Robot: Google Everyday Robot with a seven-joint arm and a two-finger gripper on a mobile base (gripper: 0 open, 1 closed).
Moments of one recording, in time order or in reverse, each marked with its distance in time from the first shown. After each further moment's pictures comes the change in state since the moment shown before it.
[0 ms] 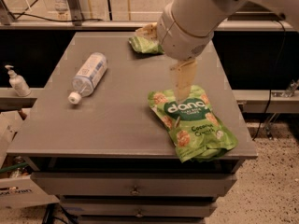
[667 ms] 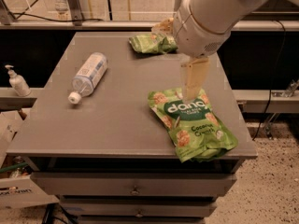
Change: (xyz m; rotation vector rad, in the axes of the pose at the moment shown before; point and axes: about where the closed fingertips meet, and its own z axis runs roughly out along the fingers) arm 0.018 0.010 -0.016 0.007 0.000 0.165
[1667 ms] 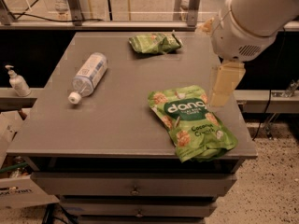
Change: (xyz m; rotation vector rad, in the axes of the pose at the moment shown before) arm 0.053 0.043 -0.040 0.002 0.134 0.338
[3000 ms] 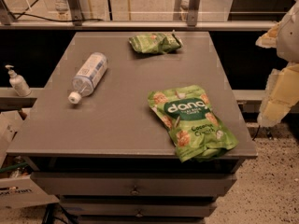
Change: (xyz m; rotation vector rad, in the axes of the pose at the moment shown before) arm 0.078 0.048 -0.051 -0.101 0.095 0.311
